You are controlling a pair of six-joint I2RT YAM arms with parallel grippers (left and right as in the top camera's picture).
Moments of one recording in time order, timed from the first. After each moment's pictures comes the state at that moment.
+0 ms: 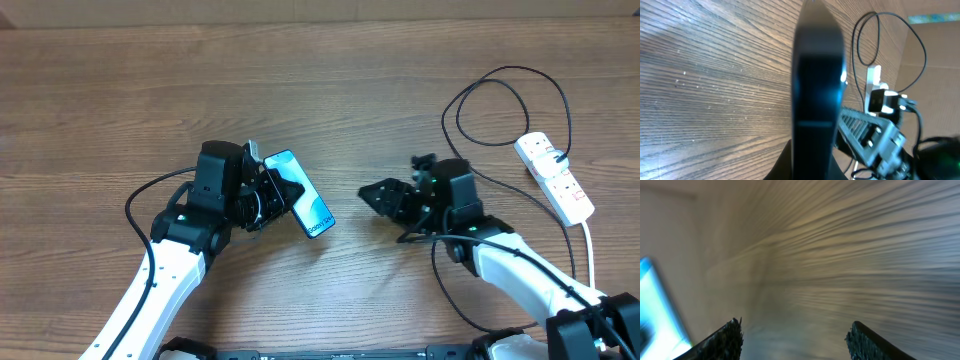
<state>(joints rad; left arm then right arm) -0.30 1.23 0.80 -0.42 0.49 -0.91 0.26 1.41 0.54 0.04 -0.54 0.83</state>
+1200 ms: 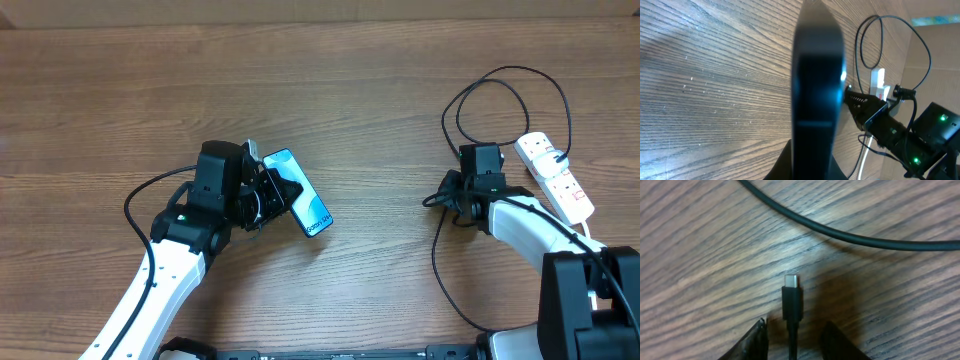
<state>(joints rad) -0.30 1.23 0.80 -0.42 0.47 -0.89 0.08 1.61 0.72 -0.24 0.09 0.54</state>
